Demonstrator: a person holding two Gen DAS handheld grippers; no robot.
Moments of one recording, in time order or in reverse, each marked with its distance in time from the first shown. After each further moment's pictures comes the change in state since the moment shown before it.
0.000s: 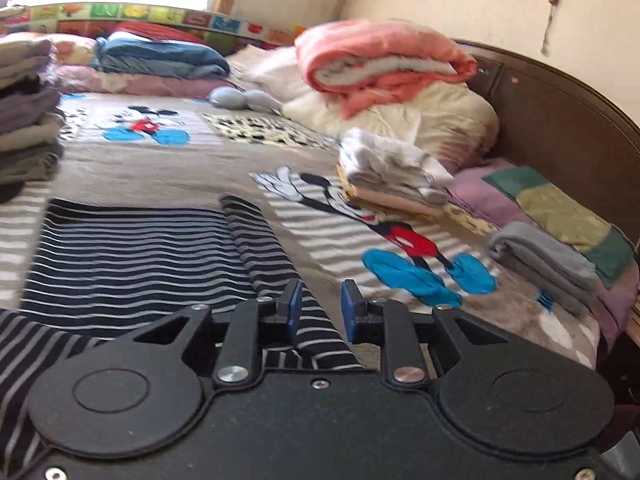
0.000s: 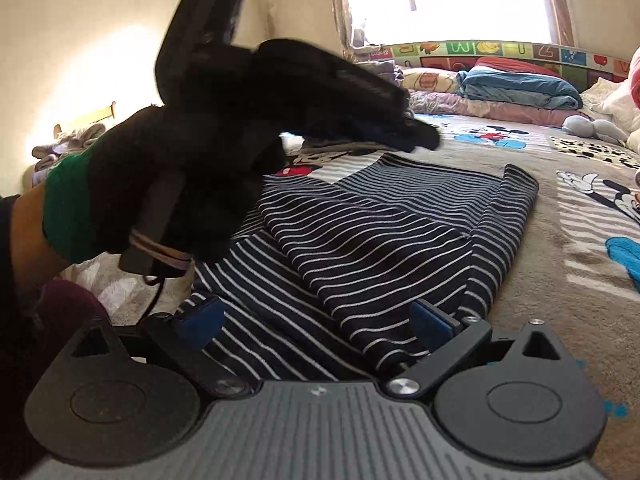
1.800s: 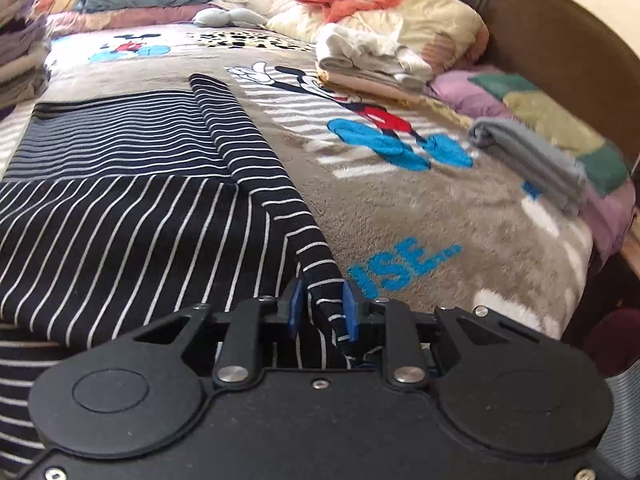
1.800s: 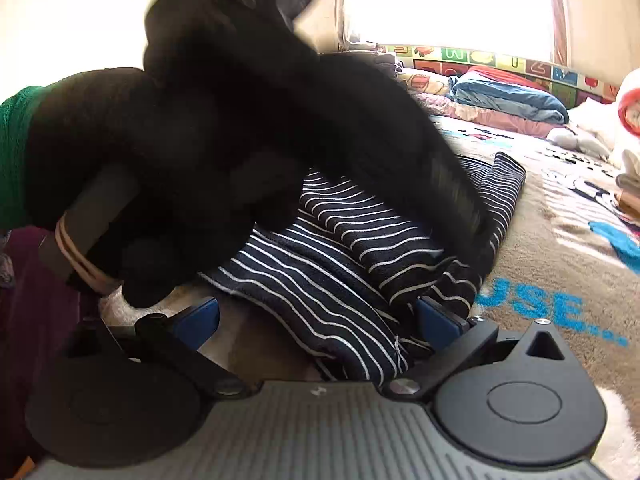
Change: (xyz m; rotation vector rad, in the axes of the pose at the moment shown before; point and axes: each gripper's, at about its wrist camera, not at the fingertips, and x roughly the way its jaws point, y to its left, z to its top) left arm -0.031 -0.040 -0.062 0.003 0.181 0.017; right arm -0.015 0.048 -0.045 -0.099 0.005 -0.122
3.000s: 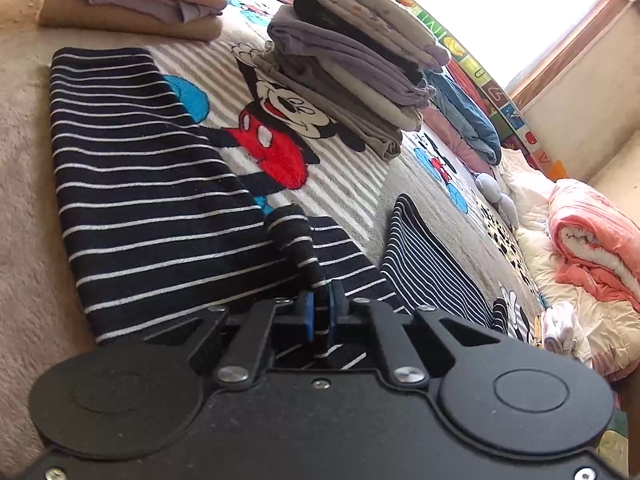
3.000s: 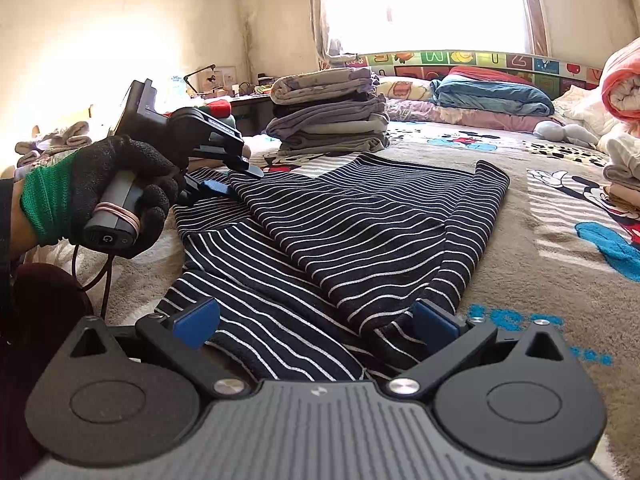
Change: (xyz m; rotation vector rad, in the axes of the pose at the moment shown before) left arm -0.091 0.192 -0.002 -0.816 -0.350 0.399; right arm 0.003 -0.039 0.021 0.111 -0.052 0.008
